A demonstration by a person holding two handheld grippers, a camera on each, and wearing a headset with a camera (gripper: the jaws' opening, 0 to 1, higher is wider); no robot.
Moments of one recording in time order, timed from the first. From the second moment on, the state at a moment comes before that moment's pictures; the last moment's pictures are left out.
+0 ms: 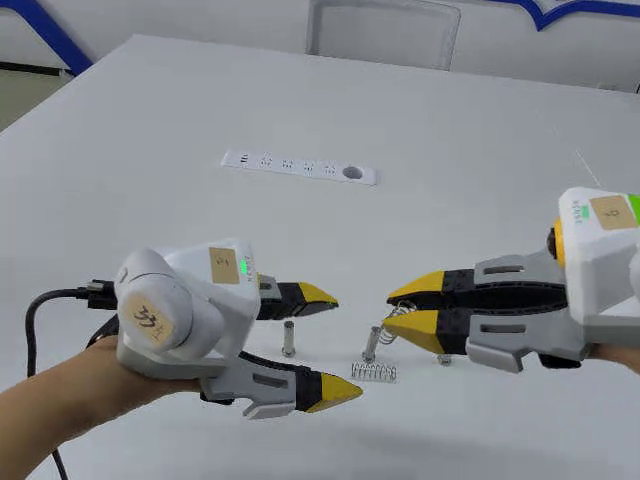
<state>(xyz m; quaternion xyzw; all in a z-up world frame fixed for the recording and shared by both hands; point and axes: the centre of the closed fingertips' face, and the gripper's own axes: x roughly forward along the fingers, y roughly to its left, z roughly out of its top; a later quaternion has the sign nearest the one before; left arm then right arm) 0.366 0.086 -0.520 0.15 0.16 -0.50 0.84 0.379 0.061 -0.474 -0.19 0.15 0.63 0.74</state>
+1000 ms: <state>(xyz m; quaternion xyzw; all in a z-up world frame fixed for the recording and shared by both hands) 0.380 0.138 -0.516 0.10 0.18 -0.42 0.88 0.467 -0.019 -0.539 -0.14 0.24 0.48 0.83</state>
